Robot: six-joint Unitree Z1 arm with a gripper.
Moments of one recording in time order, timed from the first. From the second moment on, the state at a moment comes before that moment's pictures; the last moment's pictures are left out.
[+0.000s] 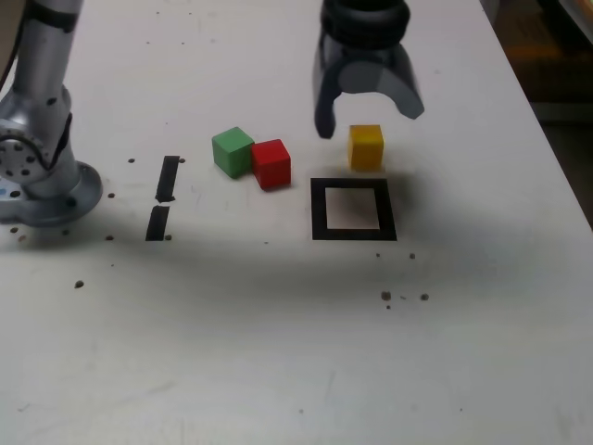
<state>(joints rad) 0.03 1.97 -1.59 1.29 0.09 0.00</state>
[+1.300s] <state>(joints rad) 0.10 1.88 -1.13 1.03 0.02 -0.29</state>
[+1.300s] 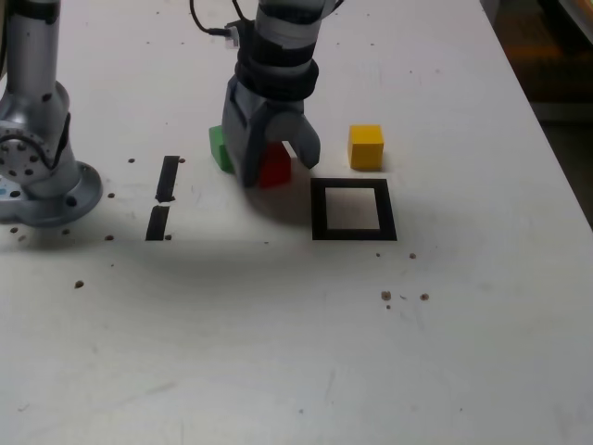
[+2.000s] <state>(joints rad) 0.00 1.85 -1.33 1.22 0.03 -0.29</state>
